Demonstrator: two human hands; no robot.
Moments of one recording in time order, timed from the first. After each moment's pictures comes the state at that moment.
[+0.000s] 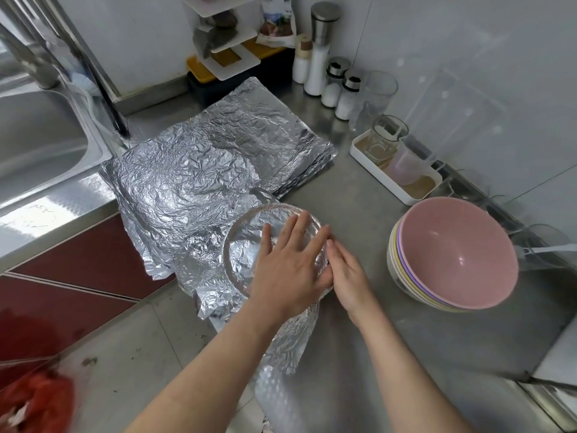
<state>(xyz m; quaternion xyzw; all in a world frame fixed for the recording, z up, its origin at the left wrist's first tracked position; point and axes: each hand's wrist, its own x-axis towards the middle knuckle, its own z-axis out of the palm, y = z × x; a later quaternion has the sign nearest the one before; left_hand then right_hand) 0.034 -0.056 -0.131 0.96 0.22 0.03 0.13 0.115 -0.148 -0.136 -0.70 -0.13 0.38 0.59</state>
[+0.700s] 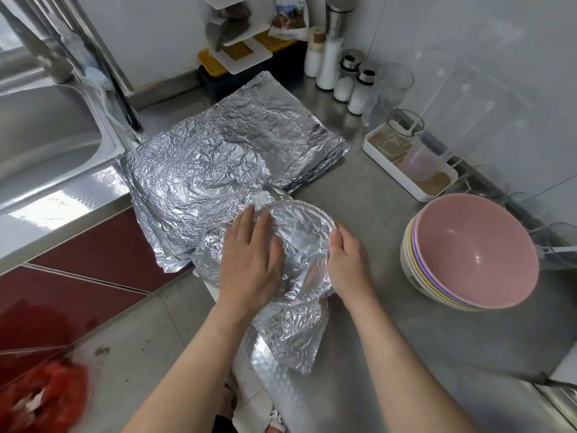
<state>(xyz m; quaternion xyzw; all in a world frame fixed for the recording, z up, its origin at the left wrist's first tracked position) -0.013 -0.019 -0.131 0.89 0.37 0.14 0.24 0.111 -0.121 -0.135 -0.82 -0.16 0.28 0.47</state>
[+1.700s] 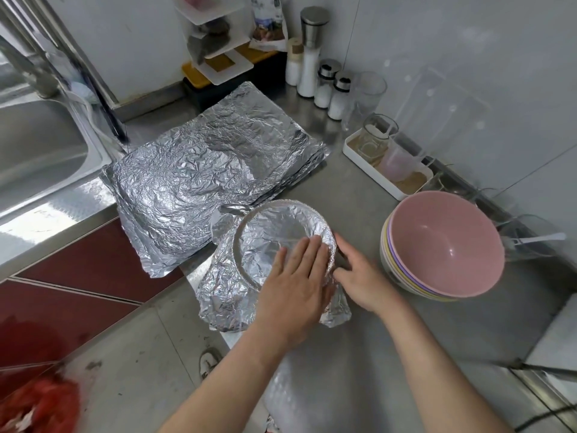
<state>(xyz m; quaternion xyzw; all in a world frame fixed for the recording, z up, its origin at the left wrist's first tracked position) 0.015 -0.091 -0.139 0.98 0.17 -0.01 0.11 0.140 -0.181 -0.122 -0.80 -0.26 0.39 0.38</state>
